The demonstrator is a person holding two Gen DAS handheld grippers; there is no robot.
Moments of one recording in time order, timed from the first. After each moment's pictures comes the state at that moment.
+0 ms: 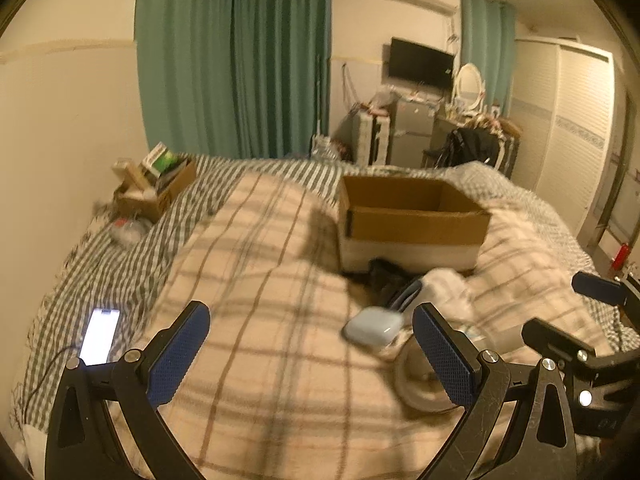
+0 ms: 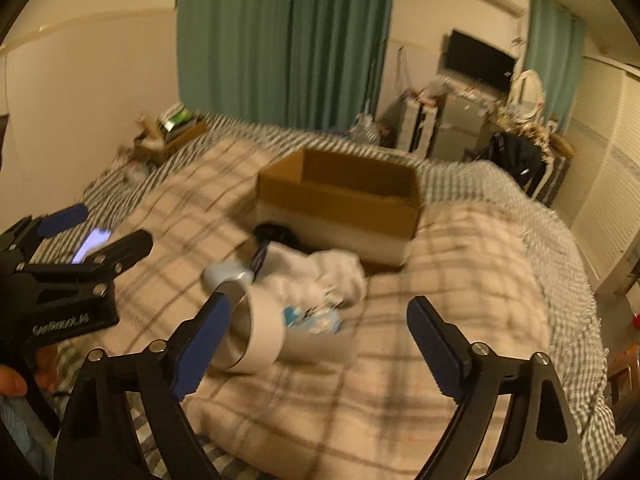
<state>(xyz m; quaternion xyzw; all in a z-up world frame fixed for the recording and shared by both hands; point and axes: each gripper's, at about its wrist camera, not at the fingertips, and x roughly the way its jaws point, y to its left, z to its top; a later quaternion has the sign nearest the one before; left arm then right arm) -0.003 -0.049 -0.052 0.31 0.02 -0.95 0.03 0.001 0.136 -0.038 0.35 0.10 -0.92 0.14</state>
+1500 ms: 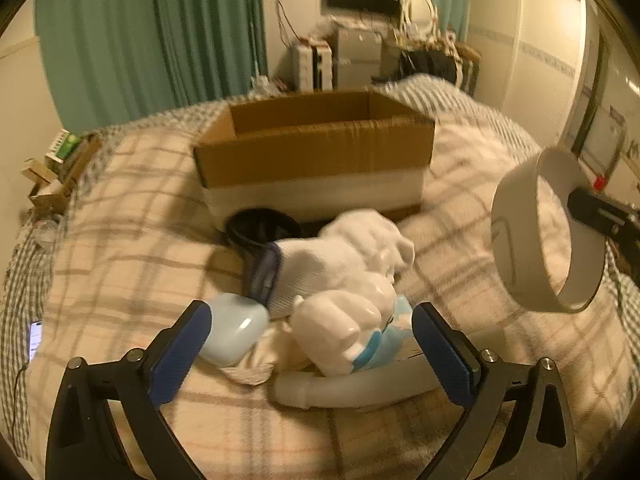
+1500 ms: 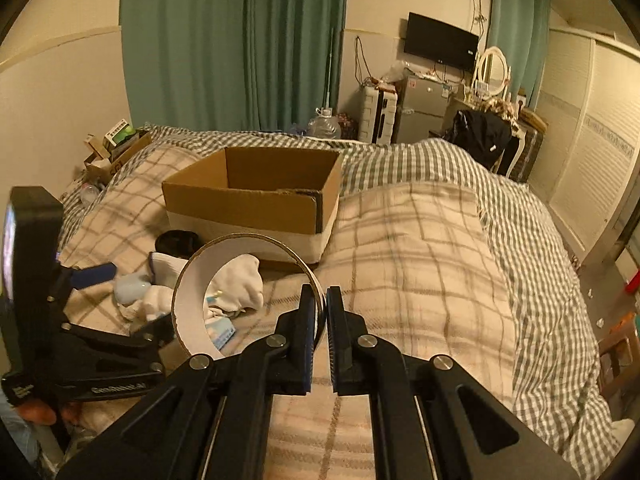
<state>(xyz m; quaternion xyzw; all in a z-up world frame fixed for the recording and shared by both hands) -0.084 0.063 -0.115 0.43 -0.04 -0.90 -0.06 -0.043 0.232 -0.046 0.35 0.06 -0.93 0.08</state>
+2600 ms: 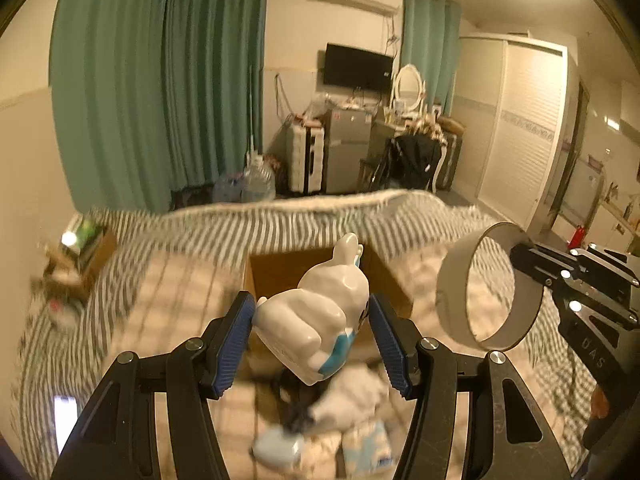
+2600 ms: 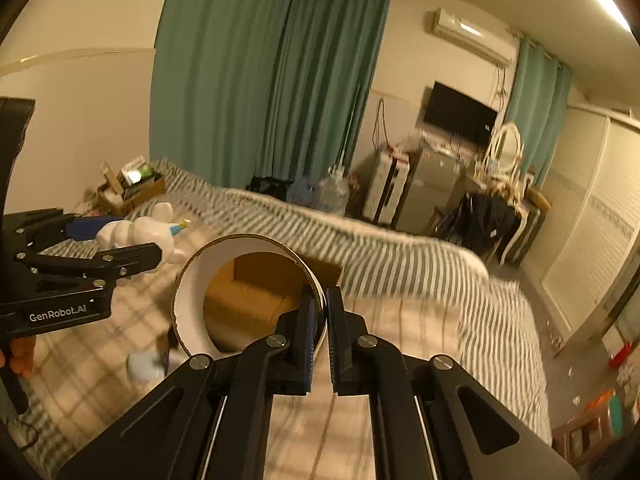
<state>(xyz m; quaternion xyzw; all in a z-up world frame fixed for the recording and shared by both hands) -0.118 0.026 0.054 0.30 0.00 -0.95 -0.09 -0.079 0.194 0.074 0.25 0.14 -0.95 0.10</state>
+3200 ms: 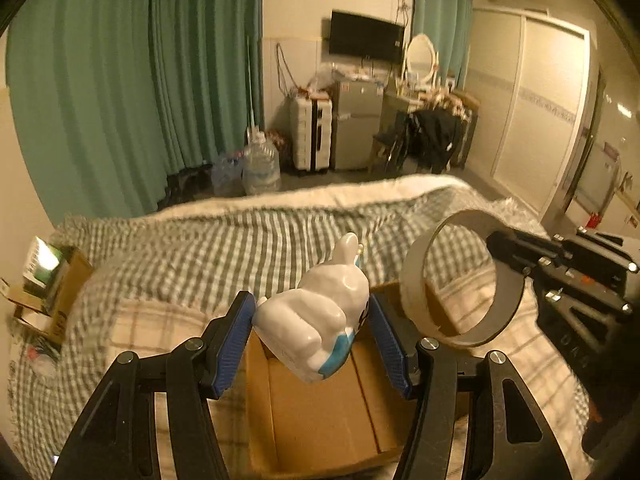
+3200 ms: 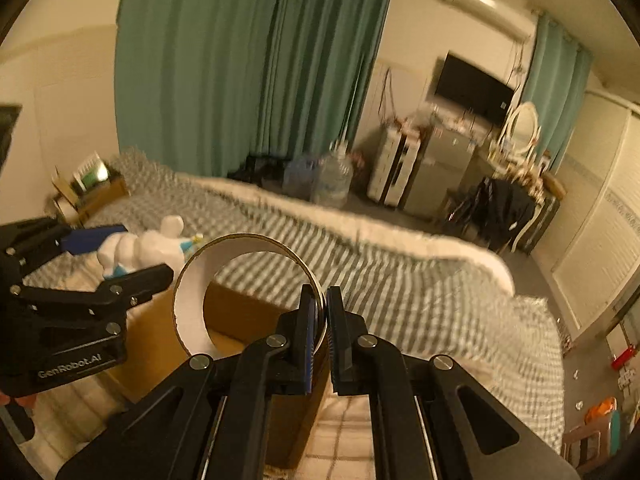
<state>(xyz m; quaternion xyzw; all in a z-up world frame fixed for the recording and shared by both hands) -0.292 0.029 -0.003 0.37 -0.02 -0.93 -0.08 -0.287 0.150 0.032 0.33 0.14 -0.93 0.10</state>
